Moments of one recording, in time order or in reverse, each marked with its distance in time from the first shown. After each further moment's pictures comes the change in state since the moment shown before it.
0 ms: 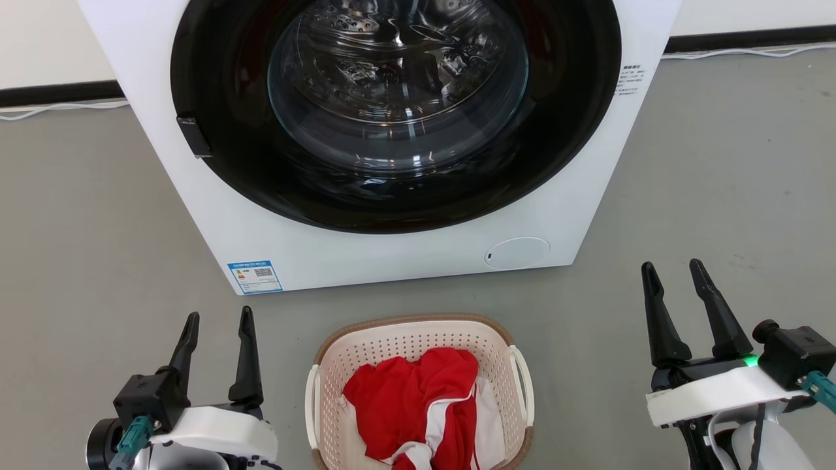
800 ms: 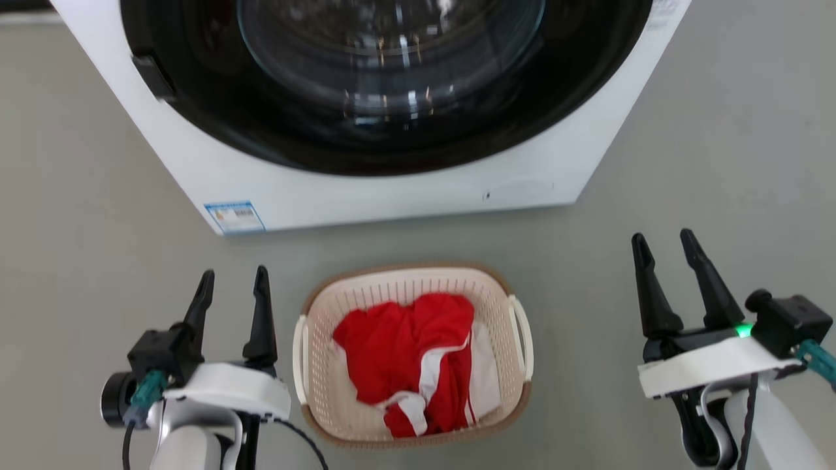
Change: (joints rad) left arm -0.114 -0.002 -0.035 0.058 -0.007 0.002 0.000; right arm -0.078 -0.005 0.030 0.024 0.013 0.000 0.000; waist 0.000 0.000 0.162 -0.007
